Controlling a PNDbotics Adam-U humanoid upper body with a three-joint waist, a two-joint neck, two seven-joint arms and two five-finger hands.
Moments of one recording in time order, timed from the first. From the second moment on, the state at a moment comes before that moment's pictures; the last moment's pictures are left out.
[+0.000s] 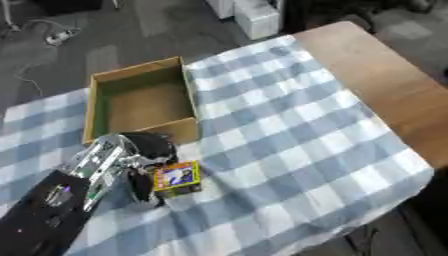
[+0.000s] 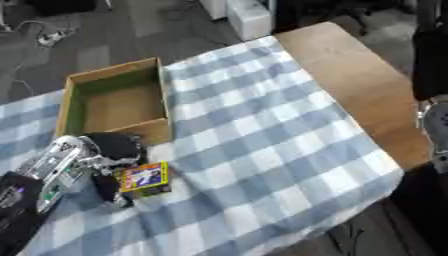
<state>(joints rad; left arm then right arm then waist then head) -0.57 0.36 -0.53 -1.27 -1.17 -0.32 -0.69 -0.14 -0.63 -0.05 -1.99 -1.39 -0.51 0.48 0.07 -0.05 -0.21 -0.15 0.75</state>
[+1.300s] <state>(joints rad) -0.56 0.39 -0.53 -1.41 -0.90 -0.38 -0.37 -0.14 -0.63 -0.05 -1.99 -1.39 -0.51 0.48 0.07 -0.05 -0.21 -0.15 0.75</state>
